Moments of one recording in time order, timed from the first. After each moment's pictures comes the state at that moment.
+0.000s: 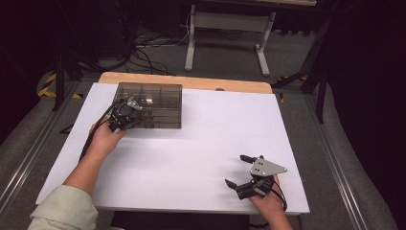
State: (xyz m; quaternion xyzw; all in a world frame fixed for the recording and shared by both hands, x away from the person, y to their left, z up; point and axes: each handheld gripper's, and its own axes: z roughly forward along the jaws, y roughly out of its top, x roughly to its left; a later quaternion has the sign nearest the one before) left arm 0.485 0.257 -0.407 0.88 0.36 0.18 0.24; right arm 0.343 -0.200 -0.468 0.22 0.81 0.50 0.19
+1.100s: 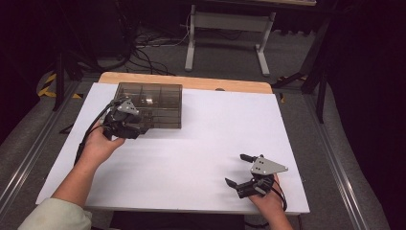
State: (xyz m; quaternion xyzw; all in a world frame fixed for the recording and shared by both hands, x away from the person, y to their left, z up) left arm 0.435 0.250 -0.368 0.88 0.31 0.16 0.32; right arm 0.345 -0.200 -0.467 0.22 0.81 0.51 0.18
